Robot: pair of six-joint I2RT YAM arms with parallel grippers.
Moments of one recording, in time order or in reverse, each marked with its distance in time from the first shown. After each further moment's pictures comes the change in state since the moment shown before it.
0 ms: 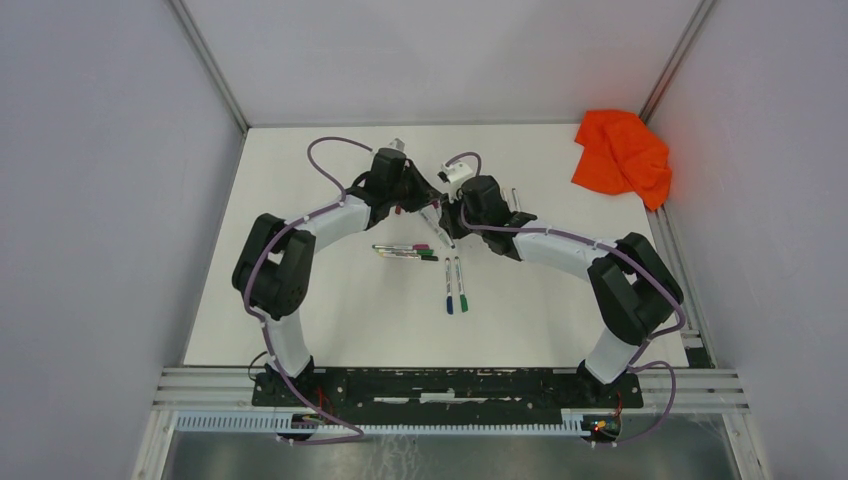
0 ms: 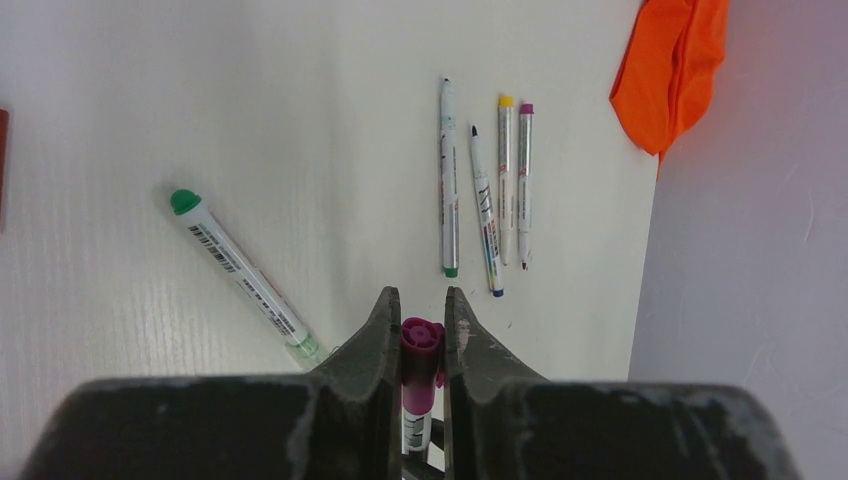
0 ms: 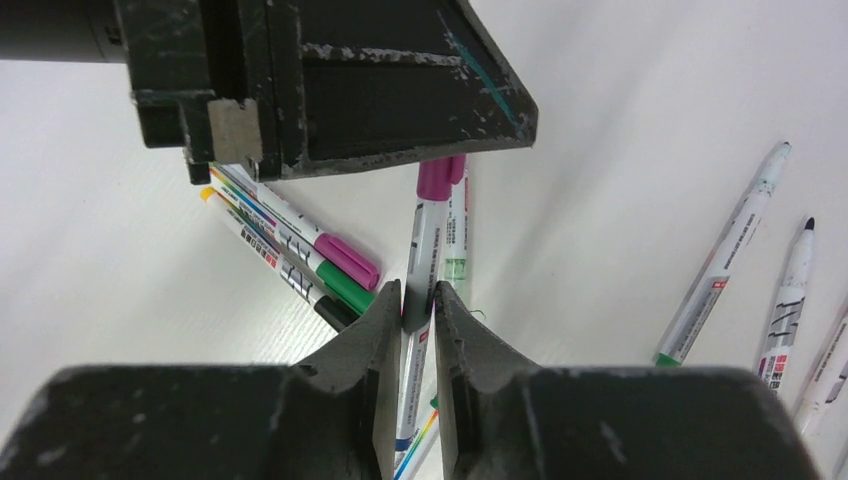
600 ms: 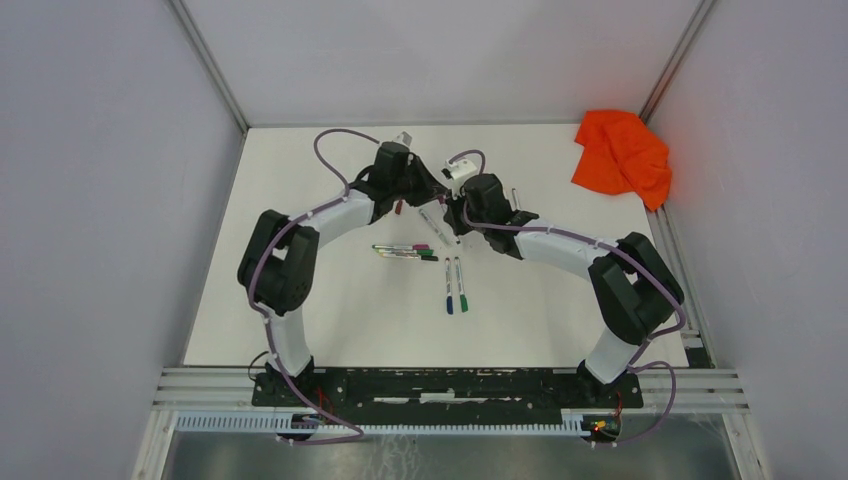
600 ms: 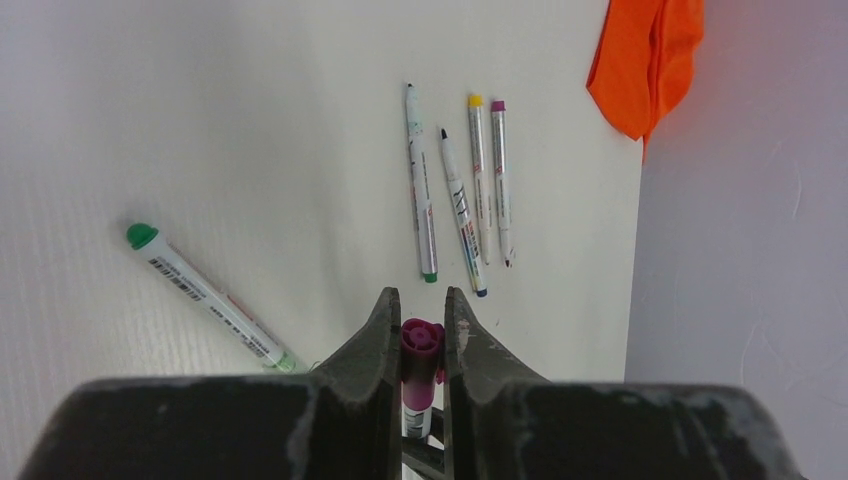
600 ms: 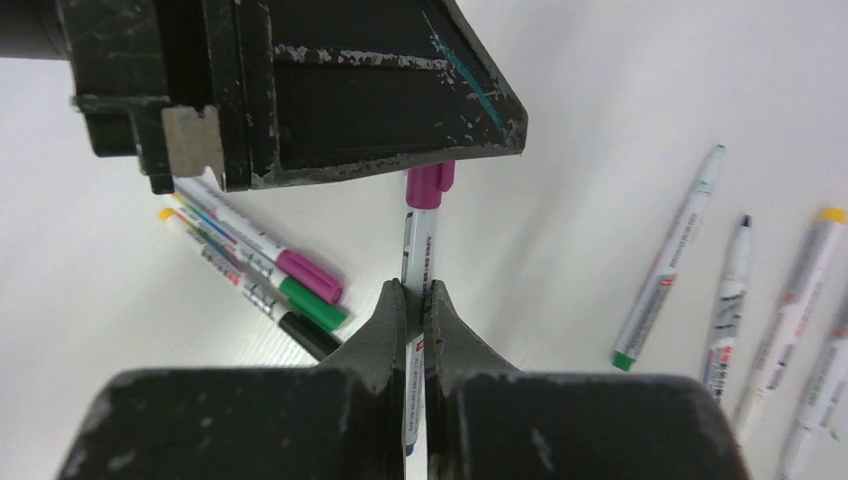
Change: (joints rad) left arm 0.005 0.019 0.038 0.019 0.050 0.054; right arm -0.013 0.000 0.000 0.010 0.018 -0.019
